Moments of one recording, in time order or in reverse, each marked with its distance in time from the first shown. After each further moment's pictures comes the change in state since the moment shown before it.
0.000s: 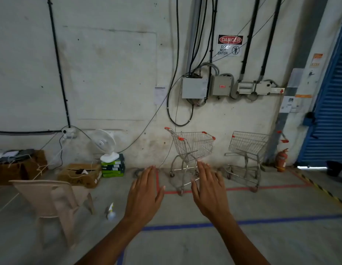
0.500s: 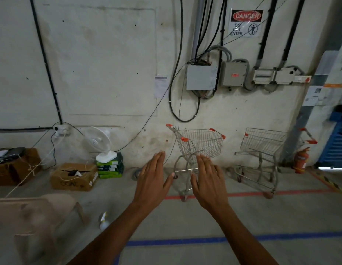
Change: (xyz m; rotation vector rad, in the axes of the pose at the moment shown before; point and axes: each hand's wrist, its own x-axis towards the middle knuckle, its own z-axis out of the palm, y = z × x) left_hand 0.233 -0.046 0.212 -0.056 -0.005 0.032; right_hand 0.214 0.117 0.197 0.026 -0.031 -0.017
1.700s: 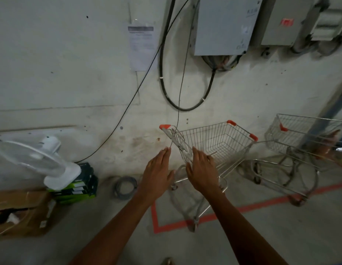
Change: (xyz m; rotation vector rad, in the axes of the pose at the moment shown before) left_hand 0.556 -0.447 0.564 -0.101 -0.368 0.068; right_hand 0.608 0.181 0.651 -0.101 -0.252 0.192
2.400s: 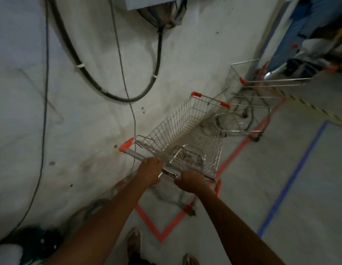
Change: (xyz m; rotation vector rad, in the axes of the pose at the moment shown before) left_hand 0.321 -0.158 0.215 0.260 -0.778 0.507; right_hand 0.192 0.048 0.190 0.060 -0.674 0.584
